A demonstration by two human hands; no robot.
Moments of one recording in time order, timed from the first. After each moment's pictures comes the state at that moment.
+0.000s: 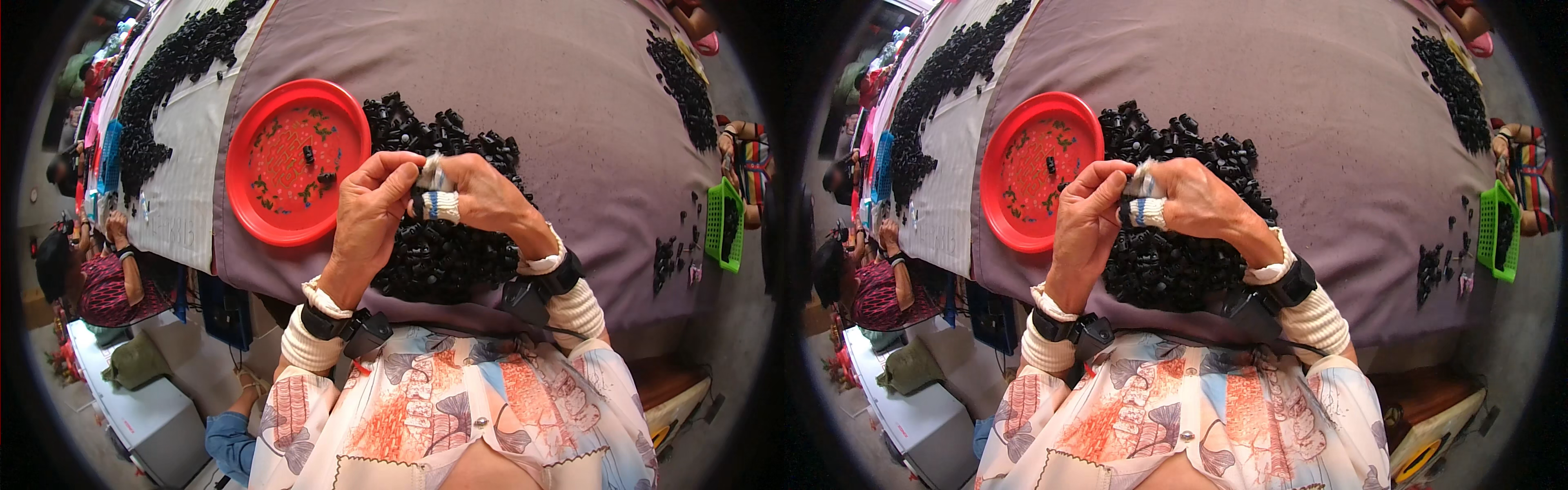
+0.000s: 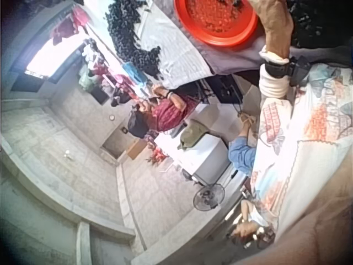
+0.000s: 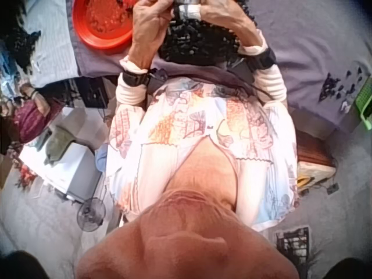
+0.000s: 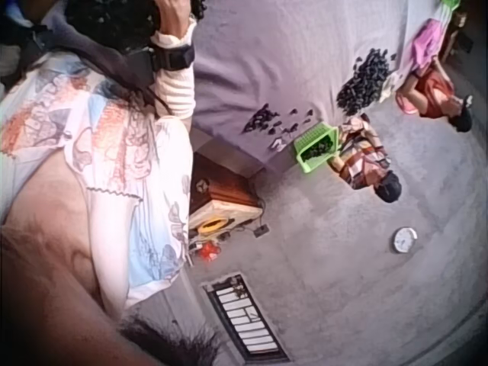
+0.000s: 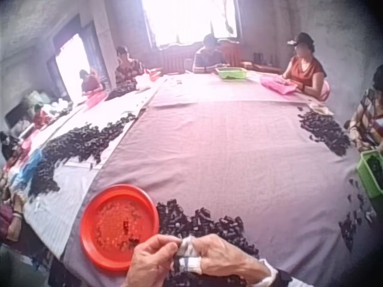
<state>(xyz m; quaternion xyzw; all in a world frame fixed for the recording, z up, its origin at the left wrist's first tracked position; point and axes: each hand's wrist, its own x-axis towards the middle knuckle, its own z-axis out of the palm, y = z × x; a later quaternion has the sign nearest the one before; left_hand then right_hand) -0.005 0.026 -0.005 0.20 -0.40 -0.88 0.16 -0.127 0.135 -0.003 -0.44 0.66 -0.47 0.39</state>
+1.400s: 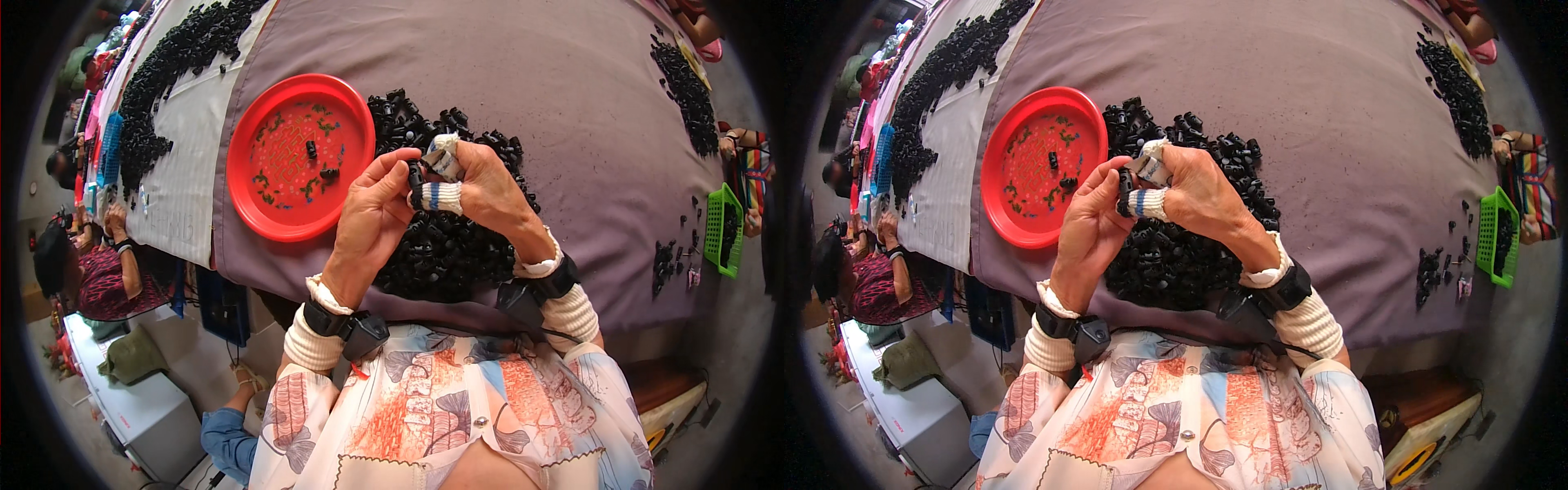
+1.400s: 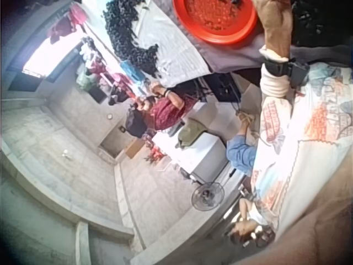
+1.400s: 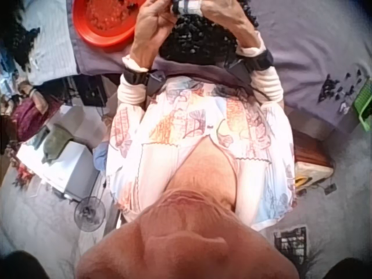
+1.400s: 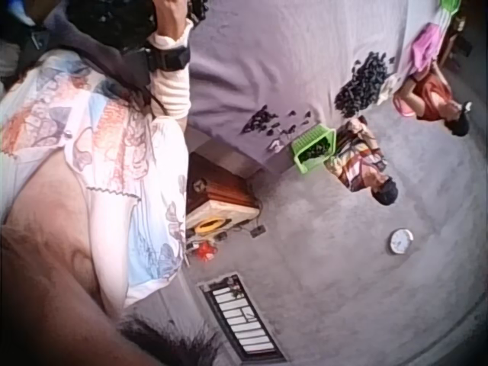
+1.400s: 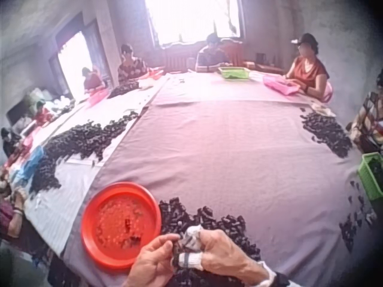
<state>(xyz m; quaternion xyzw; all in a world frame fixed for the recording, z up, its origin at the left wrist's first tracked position) 0.003 0.021 -0.019 0.20 -0.28 -0.93 0.12 -0.121 0.131 0.002 -0.41 0.64 -0.56 0.34</state>
